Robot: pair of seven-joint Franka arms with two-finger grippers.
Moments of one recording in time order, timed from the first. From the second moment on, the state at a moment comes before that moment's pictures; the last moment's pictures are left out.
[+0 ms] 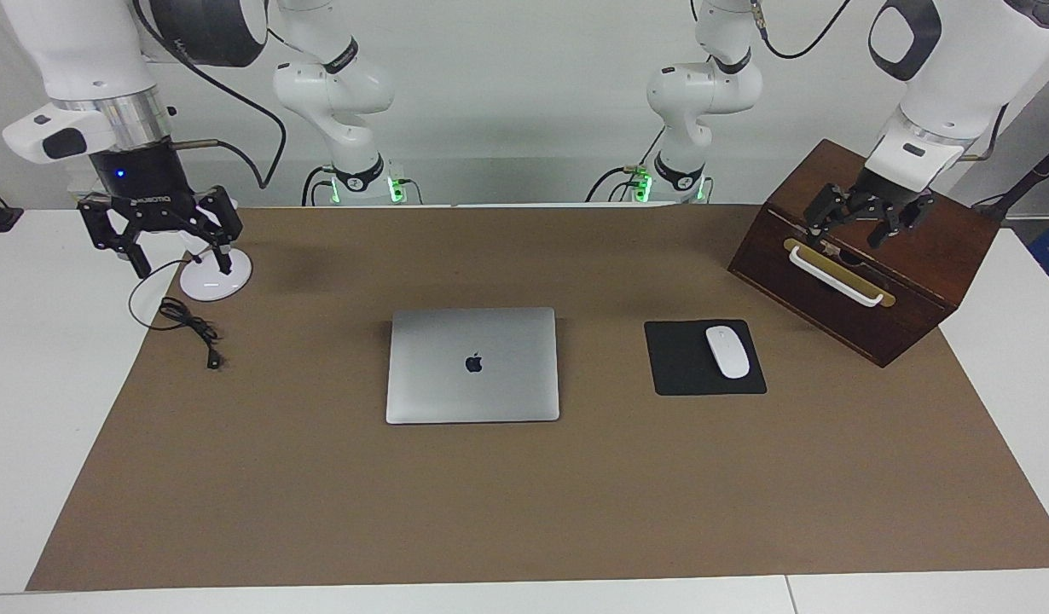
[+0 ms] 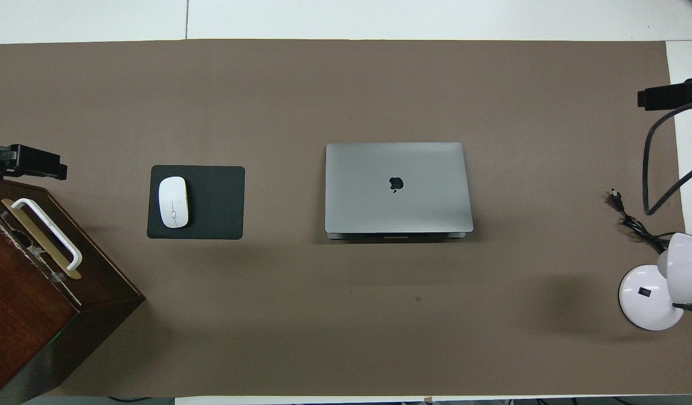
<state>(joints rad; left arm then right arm) -0.01 -0.01 0.01 -1.63 -0.02 1.63 0.09 -0.03 0.04 -0.01 -1.57 0.01 1.95 -0.16</state>
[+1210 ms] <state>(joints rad) -0.01 -0.01 0.01 -1.65 -0.02 1.77 0.06 0.08 0.12 0.06 -1.75 0.43 2.33 0.19</state>
